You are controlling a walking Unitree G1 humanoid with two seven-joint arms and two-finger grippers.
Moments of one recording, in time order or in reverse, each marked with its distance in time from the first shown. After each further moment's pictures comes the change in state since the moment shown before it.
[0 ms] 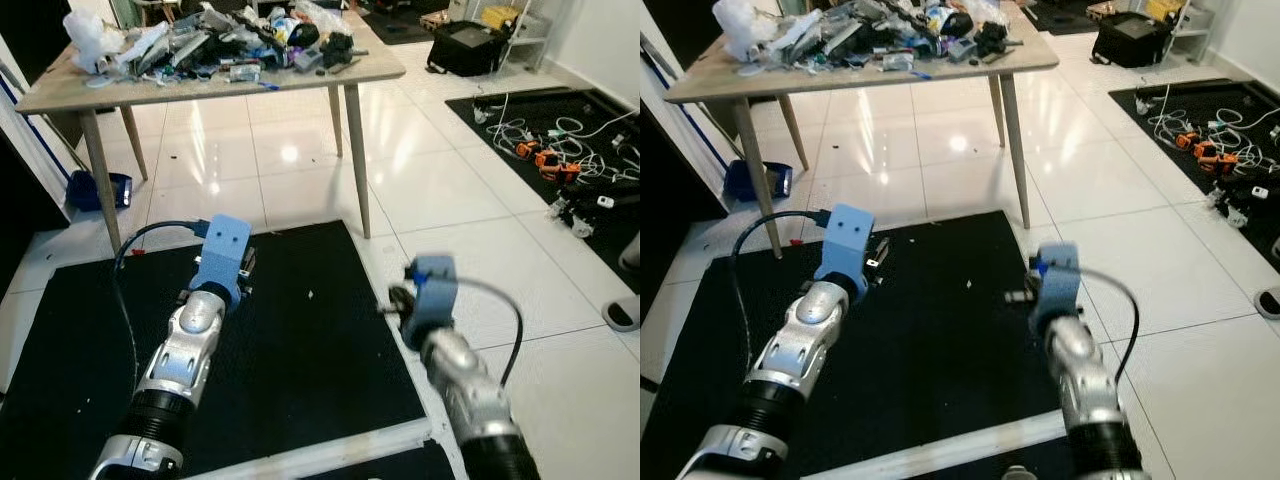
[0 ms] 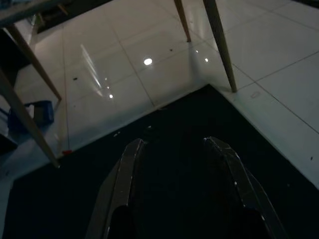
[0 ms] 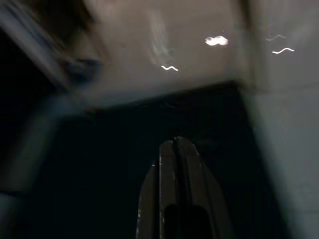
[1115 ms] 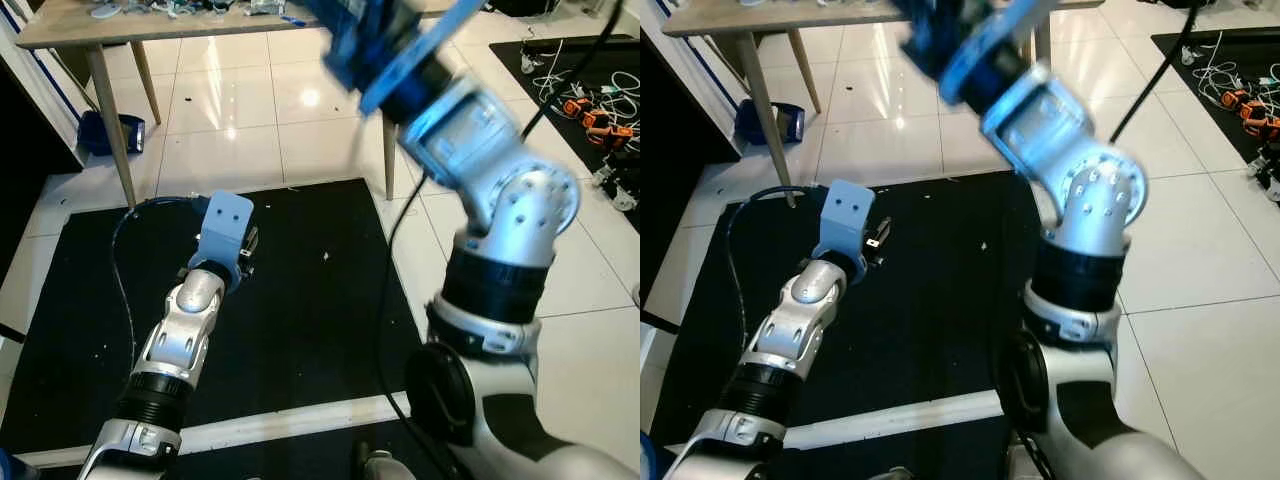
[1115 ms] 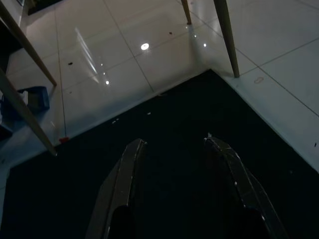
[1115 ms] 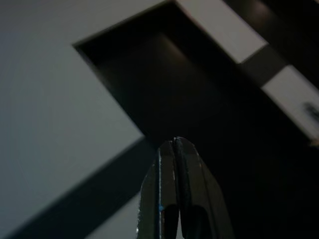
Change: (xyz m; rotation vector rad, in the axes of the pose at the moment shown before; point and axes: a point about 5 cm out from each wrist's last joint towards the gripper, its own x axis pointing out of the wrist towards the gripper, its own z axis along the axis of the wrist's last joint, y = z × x) left arm 0.005 0.002 0.029 0.031 -0.068 -0.039; right arm -0.047 0.163 0.241 0.580 -0.421 0.991
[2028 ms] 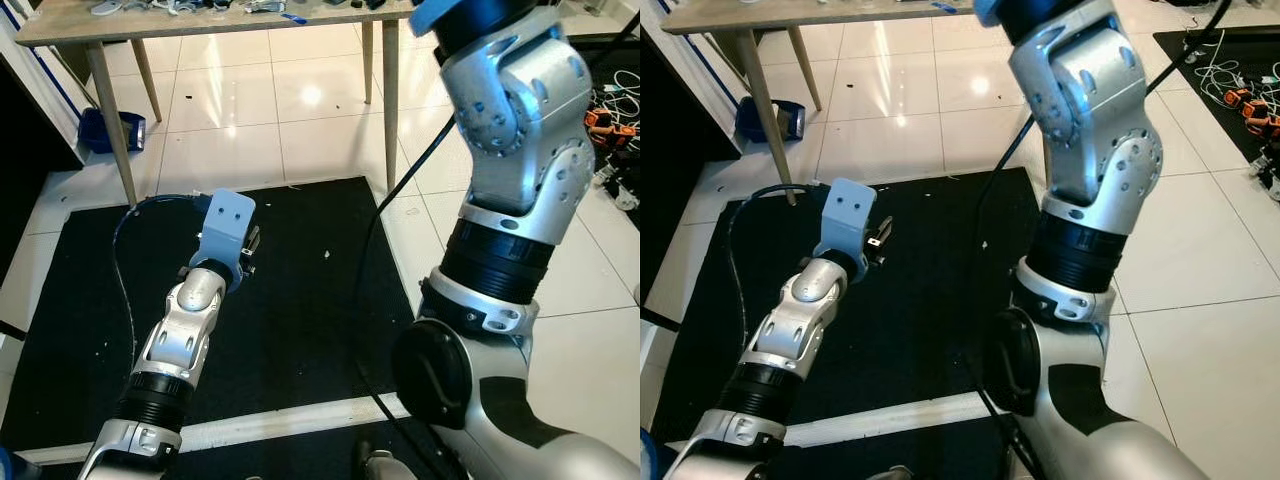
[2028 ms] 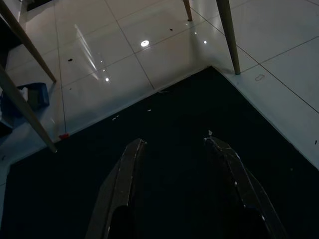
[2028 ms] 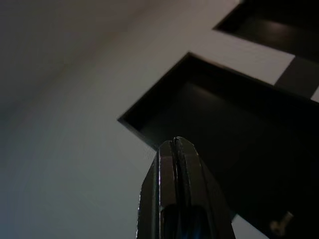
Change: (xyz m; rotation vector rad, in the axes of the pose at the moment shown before) left arm 0.000 0.000 0.000 -0.001 0.011 -0.005; right arm -0.011 0.000 0.040 0.362 -0.239 0.014
